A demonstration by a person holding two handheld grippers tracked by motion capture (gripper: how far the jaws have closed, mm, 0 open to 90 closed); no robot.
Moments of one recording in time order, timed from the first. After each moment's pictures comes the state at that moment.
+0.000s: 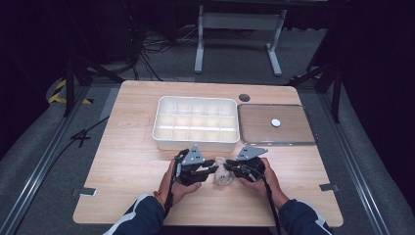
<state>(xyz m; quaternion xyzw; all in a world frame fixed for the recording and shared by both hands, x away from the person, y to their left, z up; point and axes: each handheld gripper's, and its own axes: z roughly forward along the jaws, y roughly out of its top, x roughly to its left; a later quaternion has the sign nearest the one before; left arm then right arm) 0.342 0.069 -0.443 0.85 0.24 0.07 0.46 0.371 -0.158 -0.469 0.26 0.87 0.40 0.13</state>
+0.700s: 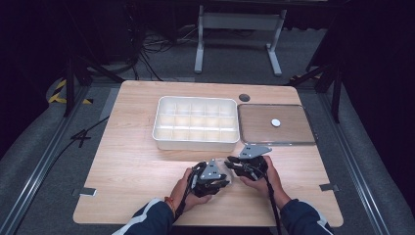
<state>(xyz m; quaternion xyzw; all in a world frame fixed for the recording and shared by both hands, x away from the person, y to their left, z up) 0.332 0.041 -0.474 0.88 0.19 0.06 0.43 0.369 -0.160 -0.451 0.26 0.85 0.42 0.15</state>
